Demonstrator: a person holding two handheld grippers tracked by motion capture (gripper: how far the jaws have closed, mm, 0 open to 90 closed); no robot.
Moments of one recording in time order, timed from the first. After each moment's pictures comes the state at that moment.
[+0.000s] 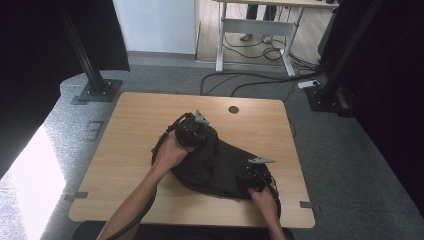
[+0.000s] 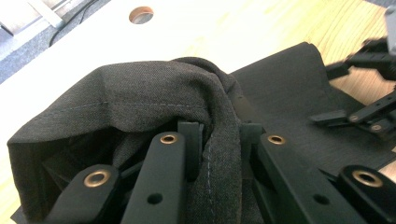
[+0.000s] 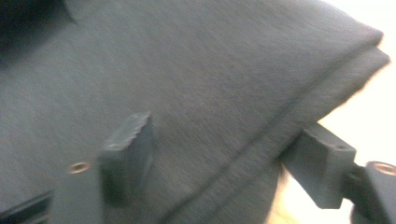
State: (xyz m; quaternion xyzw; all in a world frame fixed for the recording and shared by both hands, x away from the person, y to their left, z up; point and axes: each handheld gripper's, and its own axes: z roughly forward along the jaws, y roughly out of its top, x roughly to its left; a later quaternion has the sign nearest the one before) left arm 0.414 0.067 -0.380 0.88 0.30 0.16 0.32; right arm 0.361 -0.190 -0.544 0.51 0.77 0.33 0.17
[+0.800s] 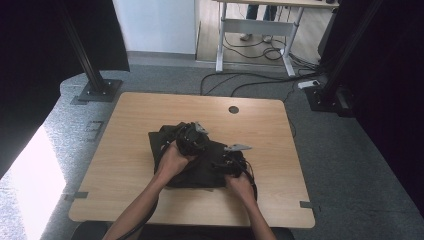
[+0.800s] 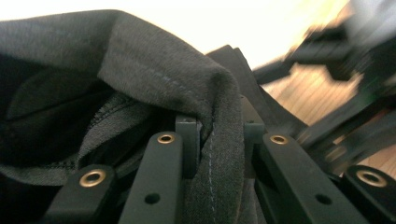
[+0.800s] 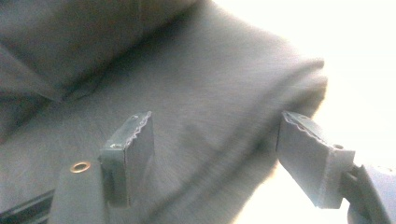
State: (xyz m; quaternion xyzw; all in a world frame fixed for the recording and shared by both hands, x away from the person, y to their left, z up) left arm 0.417 0.061 -0.440 0.89 0.33 0.14 0.29; right arm 0.400 -0.132 -0.533 0.45 0.78 0.42 0.14
